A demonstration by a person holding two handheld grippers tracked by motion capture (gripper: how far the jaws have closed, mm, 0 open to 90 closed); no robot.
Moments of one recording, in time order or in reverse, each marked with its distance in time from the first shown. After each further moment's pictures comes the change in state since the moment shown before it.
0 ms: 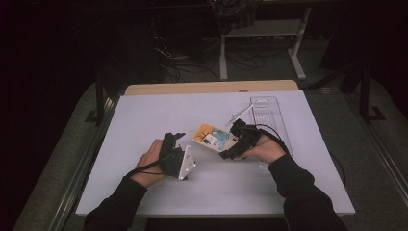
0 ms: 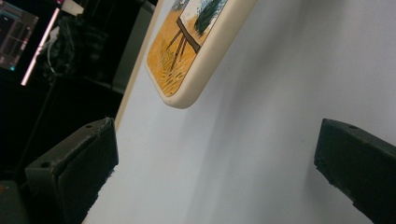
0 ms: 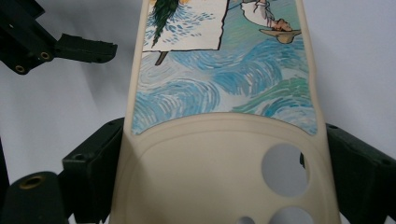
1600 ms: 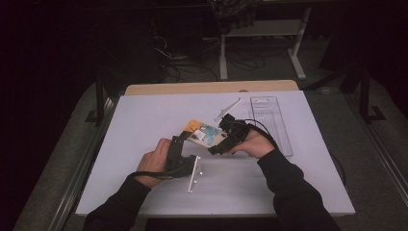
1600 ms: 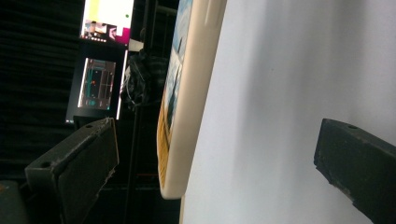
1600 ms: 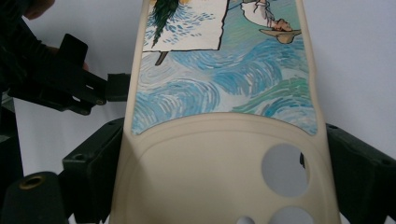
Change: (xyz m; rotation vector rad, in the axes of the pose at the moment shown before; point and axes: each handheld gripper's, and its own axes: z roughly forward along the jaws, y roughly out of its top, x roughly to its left) left arm -0.019 0.011 0.006 0.000 0.247 0.313; right arm 0.009 0.031 0.009 -0.032 0.030 -0.053
